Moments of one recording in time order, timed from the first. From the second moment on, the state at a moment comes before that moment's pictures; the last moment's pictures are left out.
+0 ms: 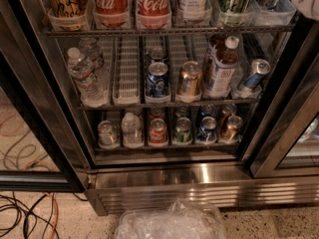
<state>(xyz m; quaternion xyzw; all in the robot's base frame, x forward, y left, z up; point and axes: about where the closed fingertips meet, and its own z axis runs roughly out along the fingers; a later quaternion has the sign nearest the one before) 0.630 -0.258 1.135 -0.07 0.66 -0.01 0.75</state>
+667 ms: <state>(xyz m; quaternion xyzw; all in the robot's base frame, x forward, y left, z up) 0.560 -0.227 1.128 -0.09 0.71 0.10 0.69</state>
